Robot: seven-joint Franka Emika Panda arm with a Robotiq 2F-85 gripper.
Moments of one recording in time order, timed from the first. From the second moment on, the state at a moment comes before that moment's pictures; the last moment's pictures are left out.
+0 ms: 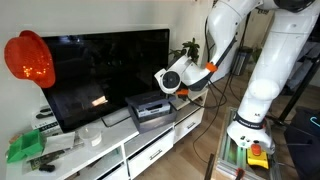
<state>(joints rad) -0.17 0.01 0.57 -2.56 -1.30 2.13 1.01</state>
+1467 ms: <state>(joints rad) 0.13 0.51 0.22 -2.22 -1.54 2.13 1.02</state>
